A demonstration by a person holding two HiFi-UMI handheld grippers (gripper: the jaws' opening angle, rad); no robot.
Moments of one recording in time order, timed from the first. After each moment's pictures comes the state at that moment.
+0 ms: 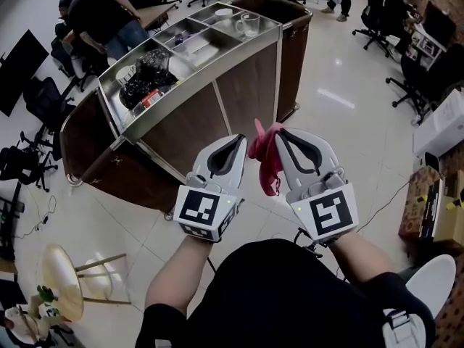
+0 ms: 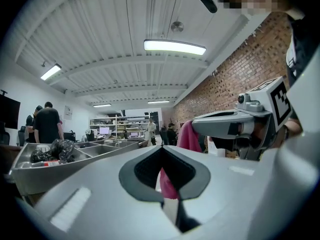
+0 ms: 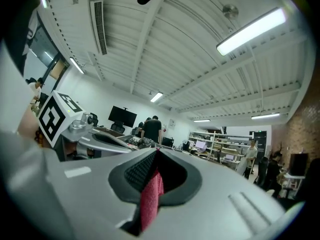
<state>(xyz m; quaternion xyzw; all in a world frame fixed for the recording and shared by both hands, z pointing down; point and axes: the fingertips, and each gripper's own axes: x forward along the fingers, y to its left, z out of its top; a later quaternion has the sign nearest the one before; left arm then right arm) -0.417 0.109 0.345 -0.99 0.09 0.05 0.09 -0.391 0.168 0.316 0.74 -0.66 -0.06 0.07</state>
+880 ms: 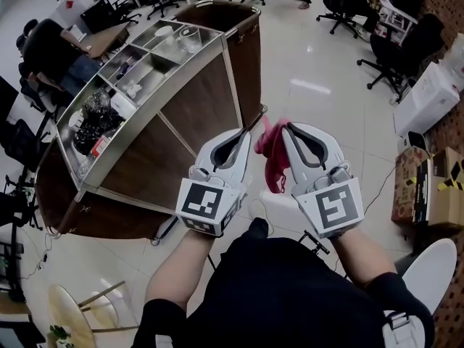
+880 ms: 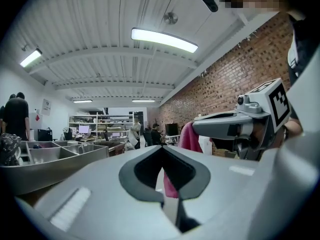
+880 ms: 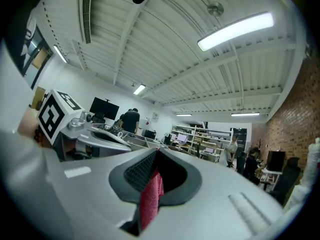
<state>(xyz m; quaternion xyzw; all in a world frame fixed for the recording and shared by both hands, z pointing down) -0.227 0.149 0.361 -1.00 0.00 0.04 0.09 -0.207 0.215 0.333 0.80 -0.59 -0.04 0.07</state>
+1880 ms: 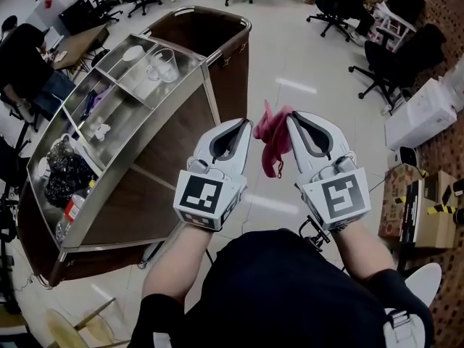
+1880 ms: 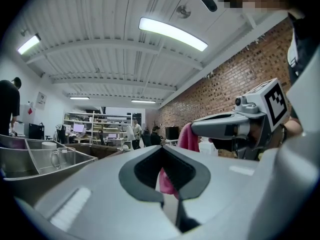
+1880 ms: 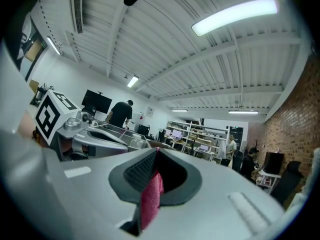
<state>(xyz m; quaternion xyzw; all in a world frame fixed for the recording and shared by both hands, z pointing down) -0.024 0.026 0.358 -1.00 -0.01 0.05 0.07 0.001 0.090 0.330 0.81 -0.58 -0.03 0.10</state>
